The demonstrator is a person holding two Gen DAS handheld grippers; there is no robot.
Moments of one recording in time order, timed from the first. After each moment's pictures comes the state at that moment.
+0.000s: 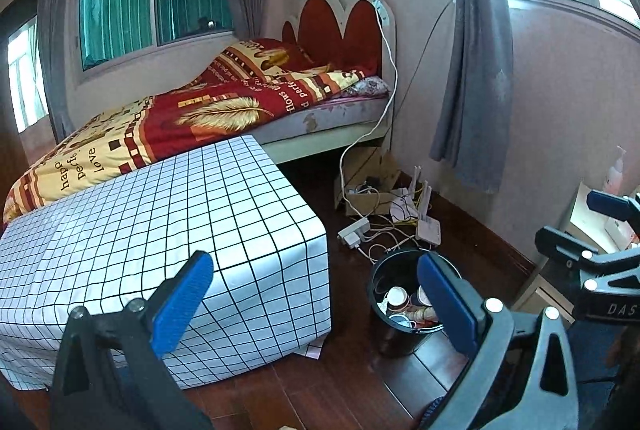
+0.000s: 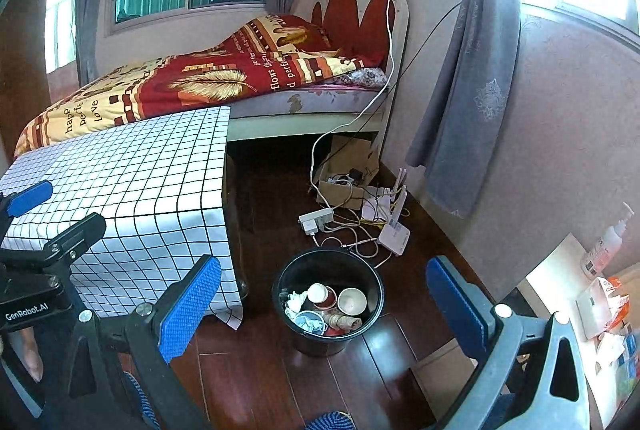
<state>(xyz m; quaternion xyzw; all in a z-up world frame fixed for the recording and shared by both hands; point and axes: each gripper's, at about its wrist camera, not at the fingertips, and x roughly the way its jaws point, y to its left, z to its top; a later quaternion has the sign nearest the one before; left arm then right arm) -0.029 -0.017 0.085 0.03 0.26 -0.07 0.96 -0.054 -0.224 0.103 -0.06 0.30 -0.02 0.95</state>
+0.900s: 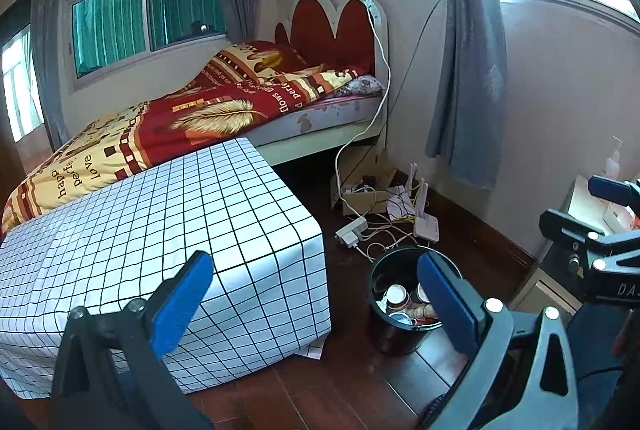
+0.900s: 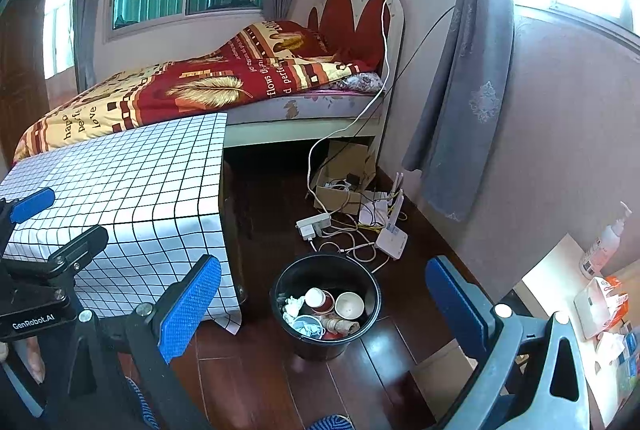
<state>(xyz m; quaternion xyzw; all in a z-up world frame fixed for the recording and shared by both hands) -0.030 -0.017 0.087 0.04 0.25 -0.08 0.96 -0.058 -0.228 0.108 -0.06 0.29 -0.02 0.95</state>
